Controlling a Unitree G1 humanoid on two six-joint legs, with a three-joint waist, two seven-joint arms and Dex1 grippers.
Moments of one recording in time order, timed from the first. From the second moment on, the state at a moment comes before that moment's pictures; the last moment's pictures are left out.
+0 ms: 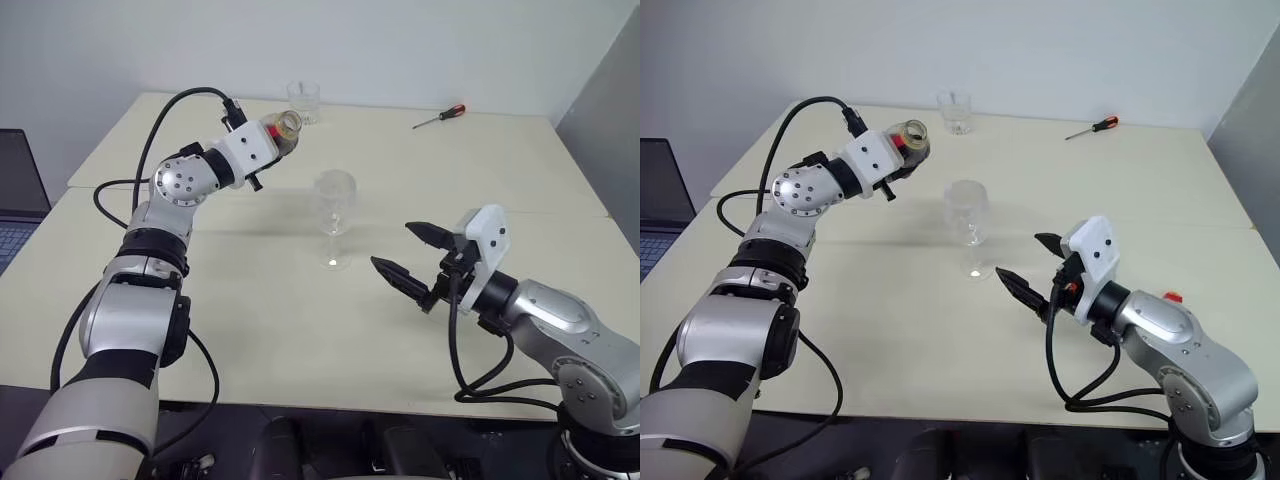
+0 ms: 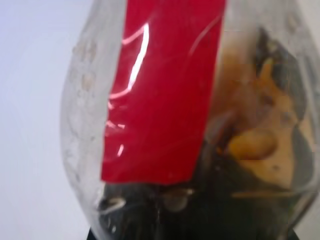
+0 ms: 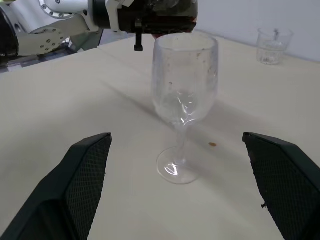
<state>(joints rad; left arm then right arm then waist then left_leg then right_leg) -1.17 0.57 -0.14 1.17 0.27 -0.71 -0.57 -0.26 -0.45 -0.05 -0.78 0.61 0.87 0.34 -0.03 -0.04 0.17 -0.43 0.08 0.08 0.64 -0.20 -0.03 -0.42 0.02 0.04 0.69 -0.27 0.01</state>
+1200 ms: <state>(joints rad) -1.28 0.60 -0.39 1.20 0.66 -0.82 -0.14 -0.25 -0.43 0.03 -0.74 0.49 0.78 0.34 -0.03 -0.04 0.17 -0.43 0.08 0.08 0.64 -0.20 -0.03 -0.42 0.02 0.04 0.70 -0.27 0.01</state>
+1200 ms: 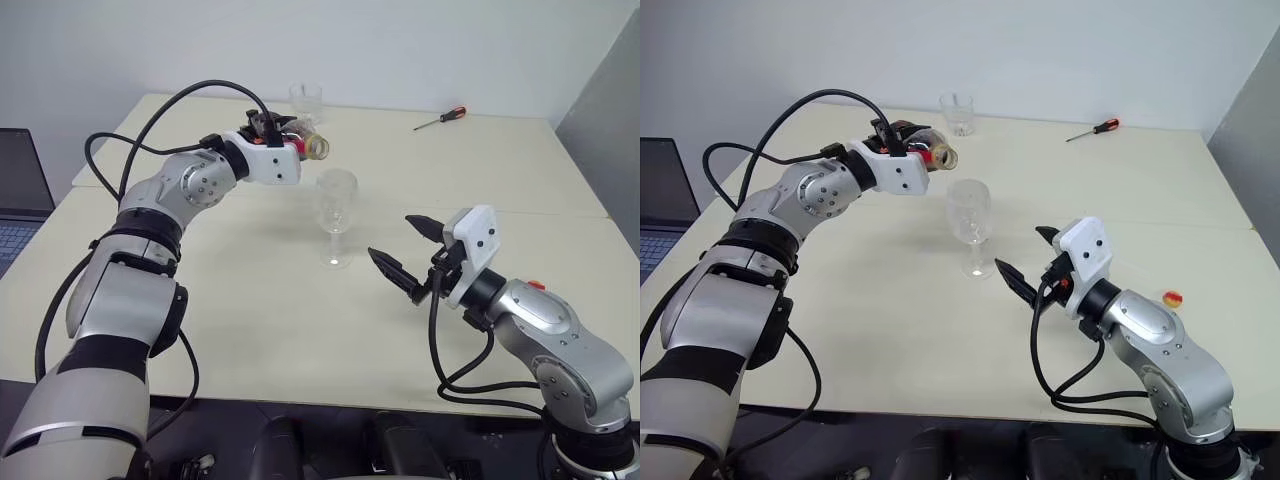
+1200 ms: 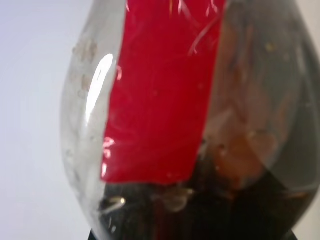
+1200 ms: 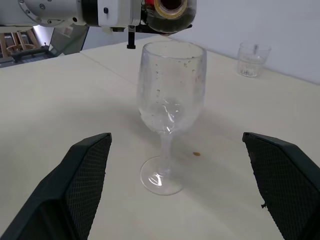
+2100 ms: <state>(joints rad) -1.34 0.61 -0.52 1.22 0.80 -0.81 0.03 -0.23 -0.42 0.02 -0.74 0.49 0.78 0.35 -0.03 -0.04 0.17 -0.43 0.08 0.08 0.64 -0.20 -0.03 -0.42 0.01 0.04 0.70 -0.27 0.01</state>
